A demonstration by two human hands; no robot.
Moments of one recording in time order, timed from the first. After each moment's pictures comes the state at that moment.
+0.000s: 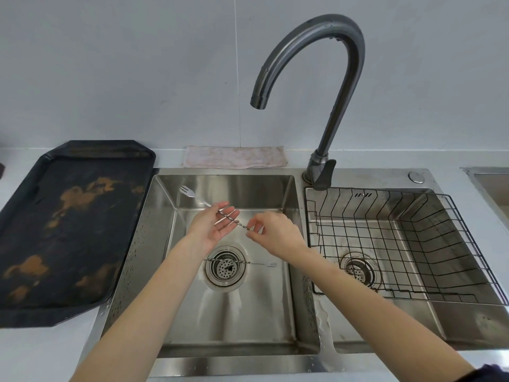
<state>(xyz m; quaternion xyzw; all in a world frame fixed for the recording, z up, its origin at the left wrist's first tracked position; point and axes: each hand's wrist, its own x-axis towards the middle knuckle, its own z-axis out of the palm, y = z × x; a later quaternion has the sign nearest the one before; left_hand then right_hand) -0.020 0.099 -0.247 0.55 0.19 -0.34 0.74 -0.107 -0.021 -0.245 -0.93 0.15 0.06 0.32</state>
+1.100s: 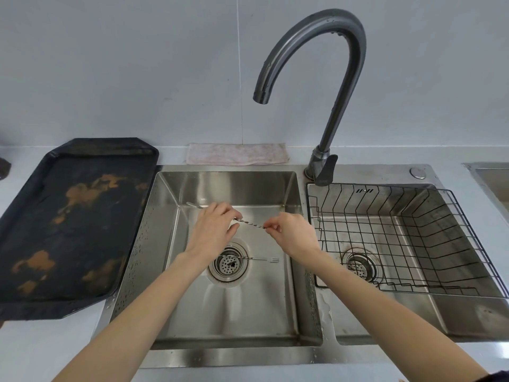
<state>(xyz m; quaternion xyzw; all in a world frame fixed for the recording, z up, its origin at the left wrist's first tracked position) -0.038 0.122 -0.260 0.92 -0.36 -0.03 0.15 -0.125 -0.033 -0.256 -0.94 0.19 0.03 0.27</state>
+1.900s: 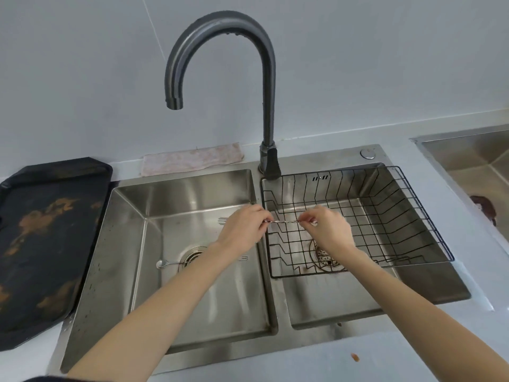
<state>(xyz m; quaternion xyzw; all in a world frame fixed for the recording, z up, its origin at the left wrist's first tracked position) -0.107 -0.008 -0.247 0.86 -0.48 -0.11 0.15 -0.223 -0.151 -0.260 -0.91 0.30 -0.06 0.27</state>
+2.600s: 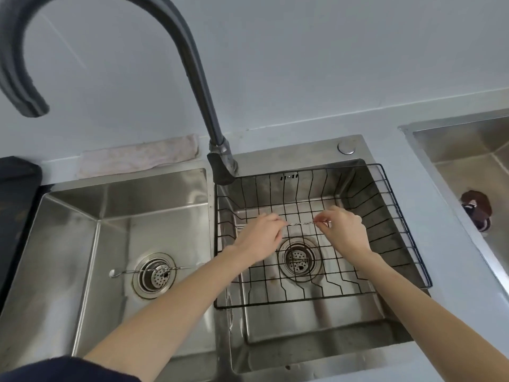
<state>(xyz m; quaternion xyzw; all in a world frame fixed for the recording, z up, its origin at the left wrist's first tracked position) -0.138 -0.140 -0.302 0.82 -0.51 -0.24 0.10 -0.252 -0.286 -0.318 -0.90 0.35 -0.01 0.26</state>
